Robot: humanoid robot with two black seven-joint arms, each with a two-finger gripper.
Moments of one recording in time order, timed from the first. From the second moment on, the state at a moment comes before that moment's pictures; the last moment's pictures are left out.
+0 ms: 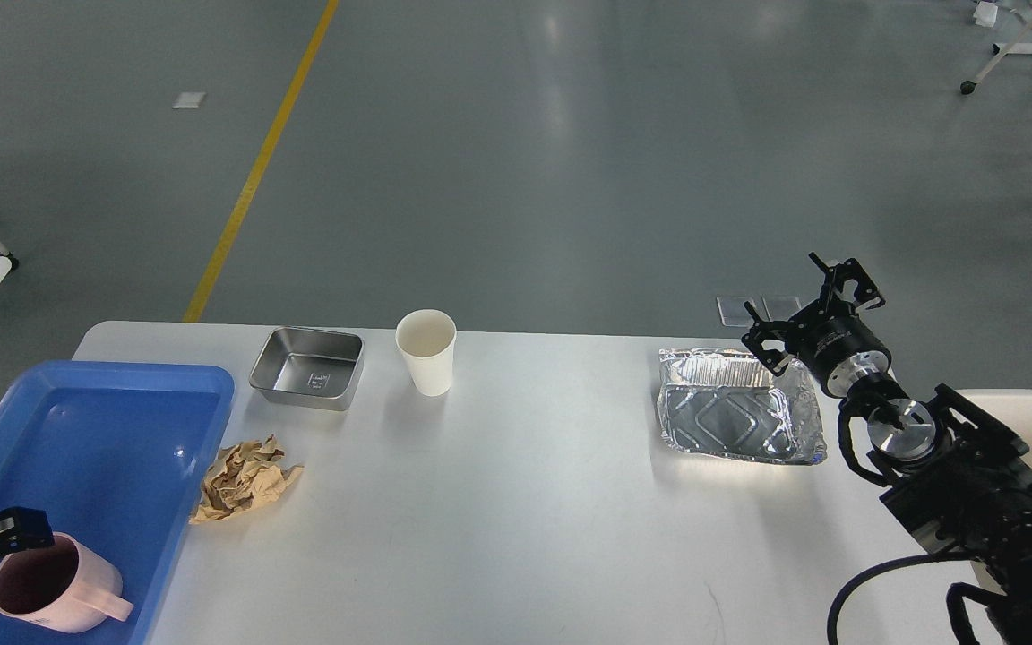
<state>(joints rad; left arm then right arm) -0.79 1.18 0.14 -1.37 0.85 -0.26 0.16 0.73 -0.17 0.83 0.33 0.28 0.47 0.08</state>
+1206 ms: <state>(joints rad) -0.91 1.36 -0.54 -1.36 0.85 -0.61 0.02 0.74 -0.17 0.83 0.33 0.28 0.47 0.08</state>
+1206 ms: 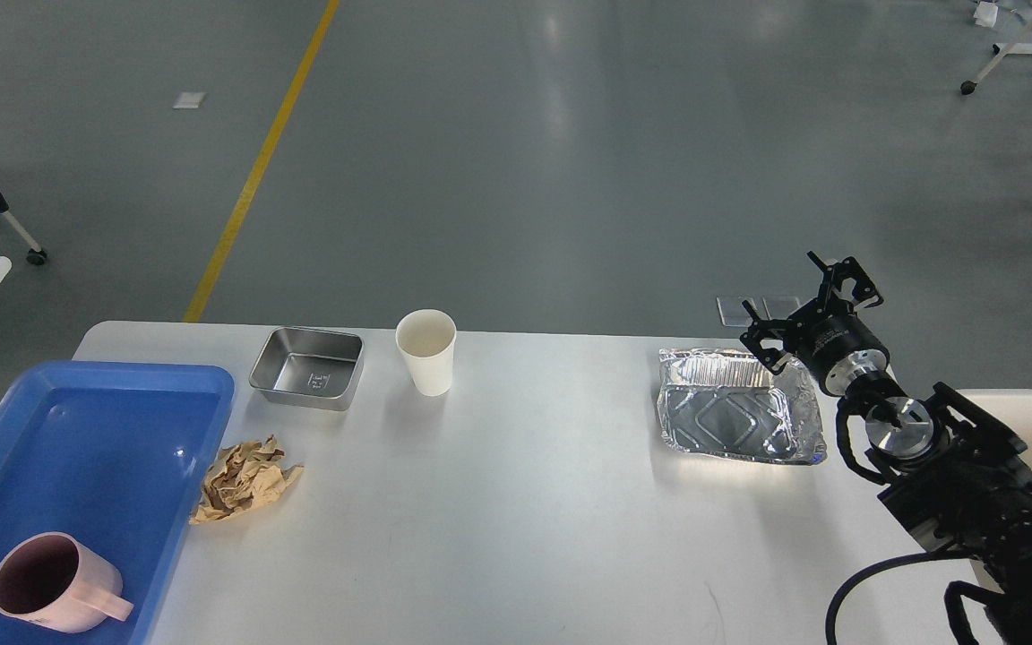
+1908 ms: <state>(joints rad) -0.90 0.84 -0.38 -0.97 0.87 -0.41 0.12 0.74 -0.17 0.80 0.33 0.28 0.46 0.08</state>
